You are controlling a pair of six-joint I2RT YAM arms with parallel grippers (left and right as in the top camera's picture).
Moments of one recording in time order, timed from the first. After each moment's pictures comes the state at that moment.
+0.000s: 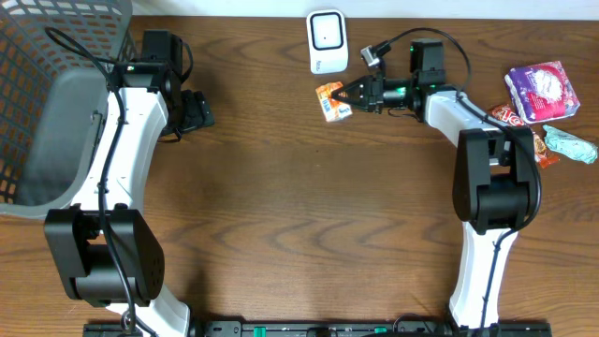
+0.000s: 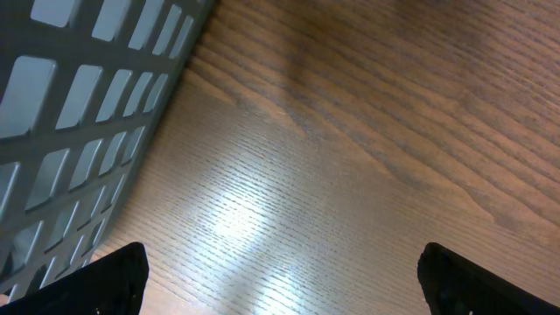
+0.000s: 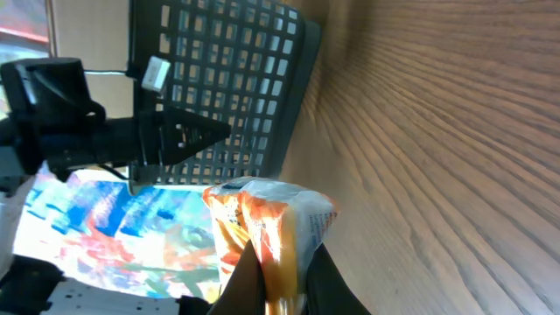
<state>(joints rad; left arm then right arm) -0.01 1.81 1.56 -1.07 -0.17 -0.39 0.11 2.28 1.55 -0.05 -1.37 0.52</state>
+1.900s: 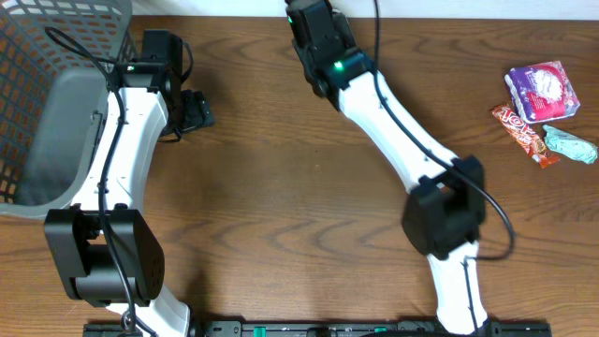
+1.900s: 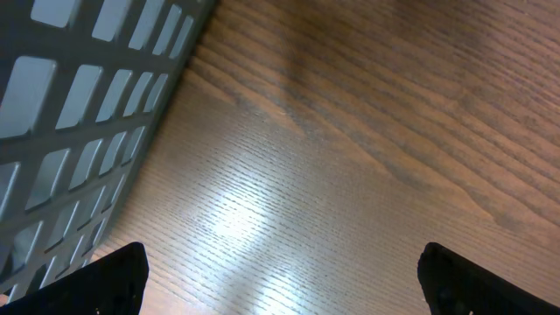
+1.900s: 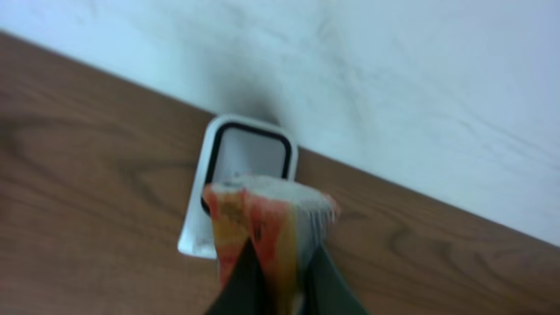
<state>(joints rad) -0.01 1.81 1.56 -1.07 -0.17 -0.39 0.54 2.26 2.12 -0.52 0.52 -0.09</state>
